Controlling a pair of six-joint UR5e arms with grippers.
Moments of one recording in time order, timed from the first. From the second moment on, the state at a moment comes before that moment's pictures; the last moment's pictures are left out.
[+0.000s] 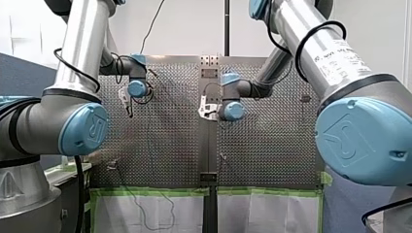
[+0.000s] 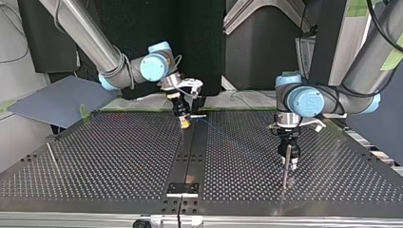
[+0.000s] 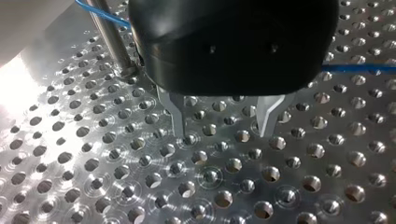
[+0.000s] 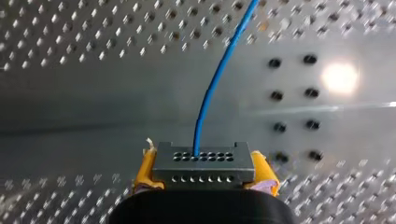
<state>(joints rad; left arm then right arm) -0.02 -1.86 -1.70 -2.59 -1.69 -1.89 2.24 -0.92 1.45 -0.48 1.56 1.70</state>
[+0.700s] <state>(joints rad) -0.02 -1.86 -1.70 -2.60 -1.69 -1.91 2.17 -0.92 1.64 -0.61 1.74 1.62</state>
